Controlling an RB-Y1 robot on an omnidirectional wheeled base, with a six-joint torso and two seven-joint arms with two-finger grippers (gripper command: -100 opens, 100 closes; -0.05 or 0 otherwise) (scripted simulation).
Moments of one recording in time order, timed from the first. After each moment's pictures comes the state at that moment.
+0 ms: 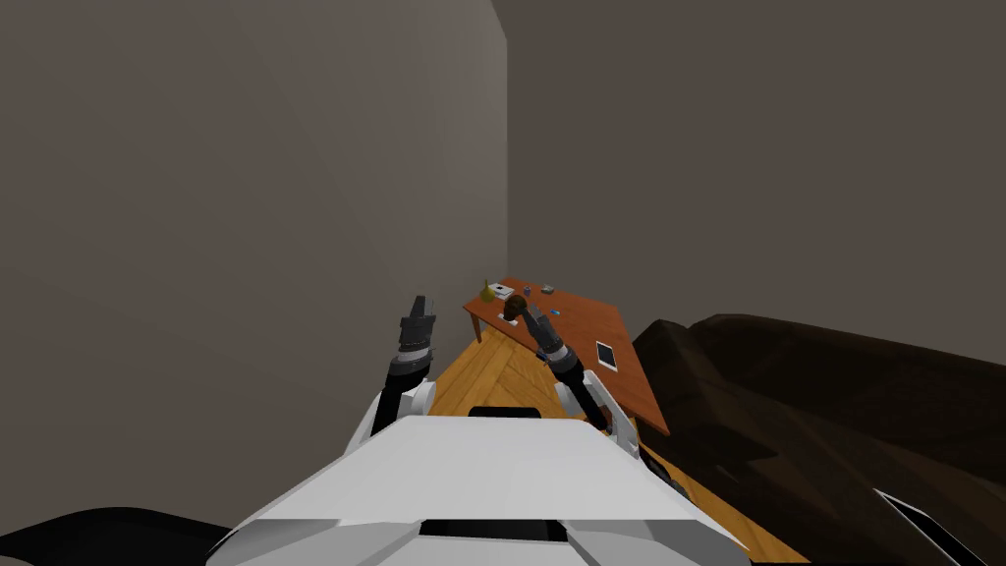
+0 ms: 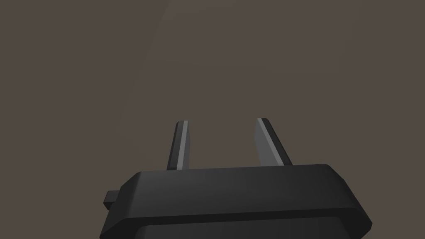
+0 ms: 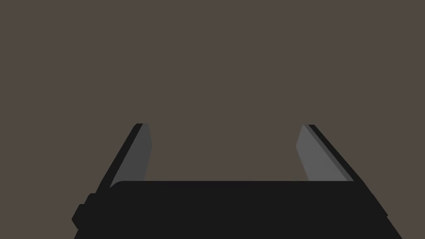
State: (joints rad) left arm 0.46 0.03 -0.03 -2.22 -0.09 -0.61 -0.13; right arm 0.31 -0.29 0.26 -2.10 0.38 -0.59 0.25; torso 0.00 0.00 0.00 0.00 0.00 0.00
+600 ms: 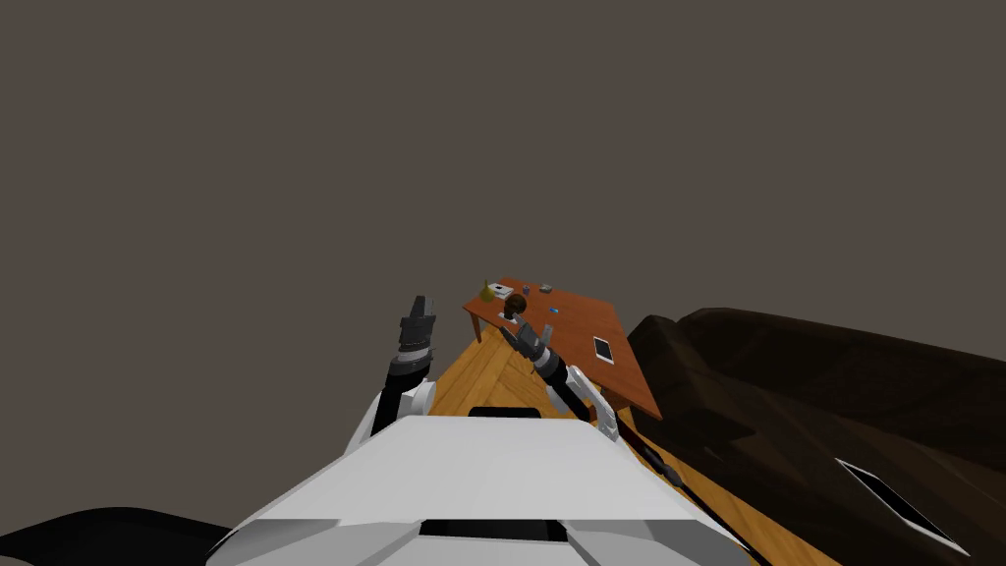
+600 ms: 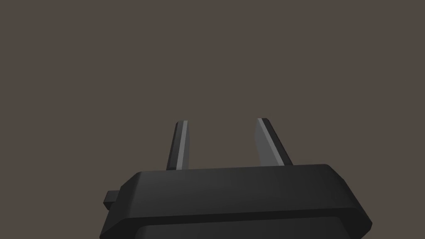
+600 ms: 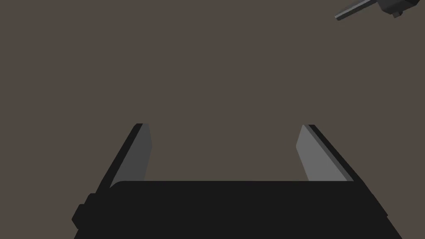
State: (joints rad) left arm 0.46 0.03 -0.03 -2.22 -0.09 -0.61 -0.13; right arm 0.21 -0.35 0.38 -1.95 0.52 -0.67 0.33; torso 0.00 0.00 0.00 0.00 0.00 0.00
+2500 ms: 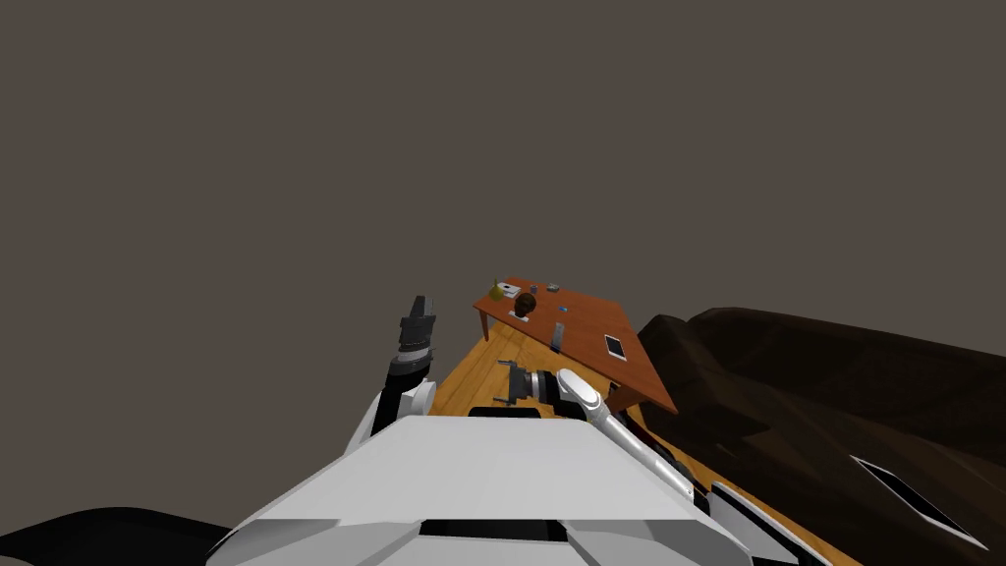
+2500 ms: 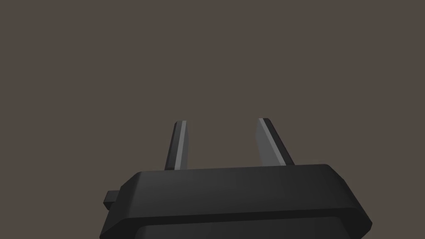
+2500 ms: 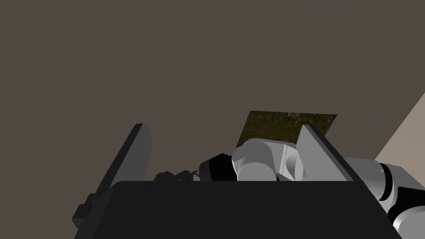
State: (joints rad) left arm 0.46 0.03 -0.03 -2.22 -0.09 -0.61 -0.13; right arm 0.02 -0.54 0.62 -1.57 1.05 -0.86 0.56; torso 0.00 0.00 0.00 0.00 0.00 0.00
